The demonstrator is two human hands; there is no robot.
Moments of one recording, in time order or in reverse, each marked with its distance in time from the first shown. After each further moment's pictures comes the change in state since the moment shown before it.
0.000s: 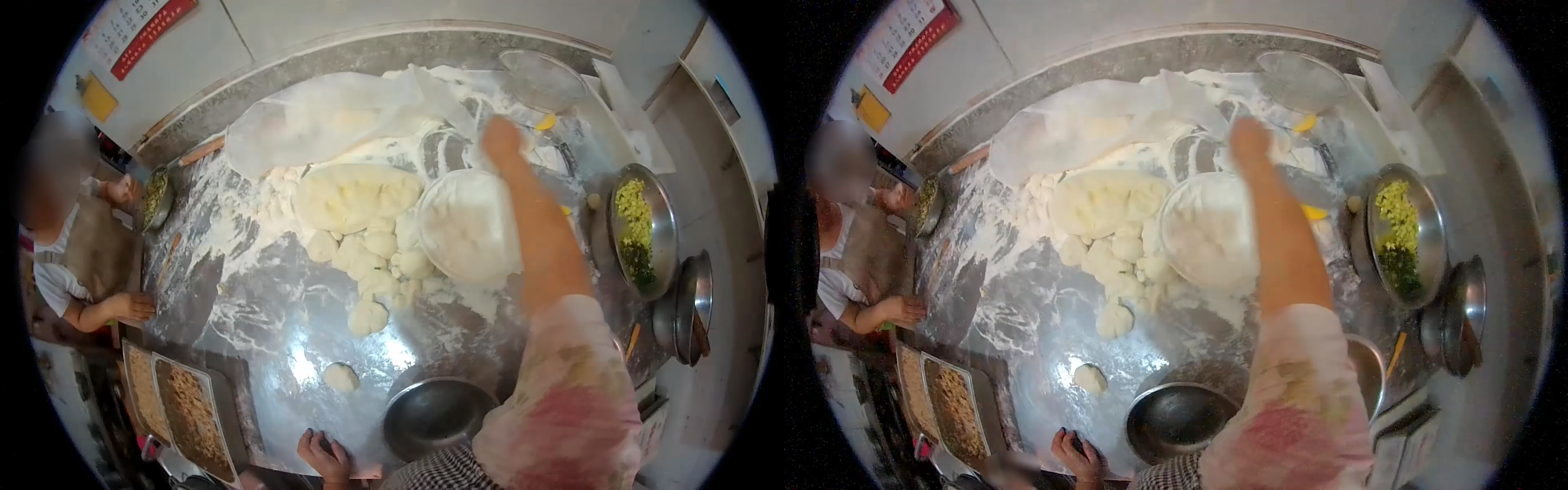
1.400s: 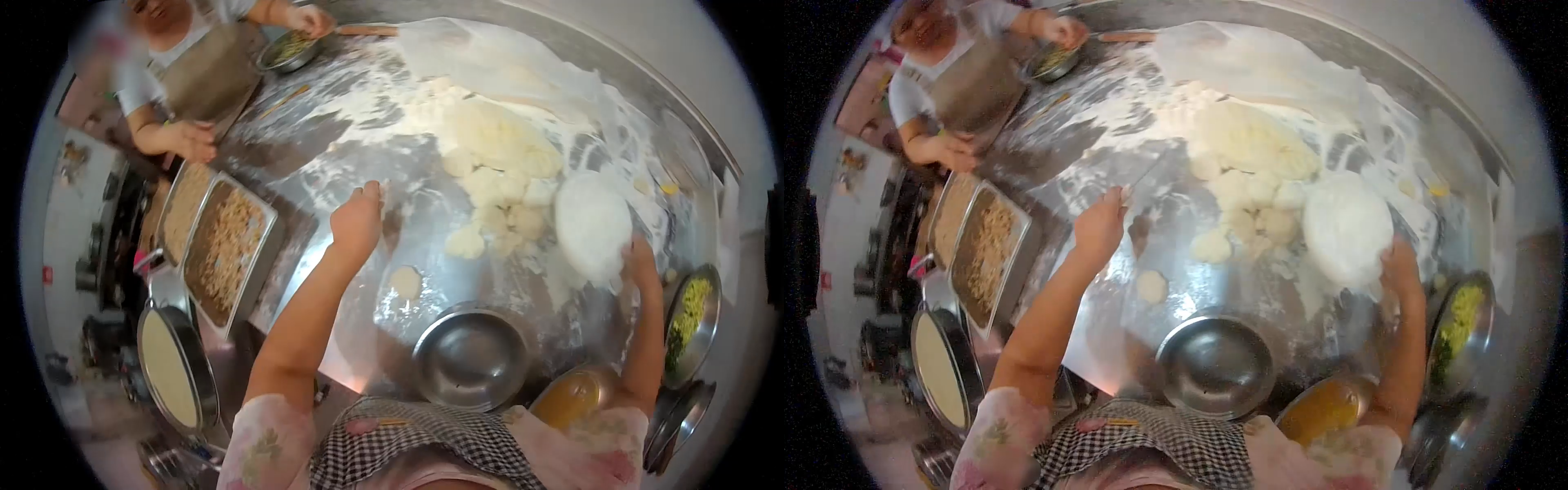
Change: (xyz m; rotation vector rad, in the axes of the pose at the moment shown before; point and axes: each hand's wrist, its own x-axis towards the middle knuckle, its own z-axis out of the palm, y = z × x) left_hand 0.254 0.054 -0.016 0.138 -0.002 -0.077; right_hand -0.121 0.054 -0.141 0.342 -0.713 -0.224
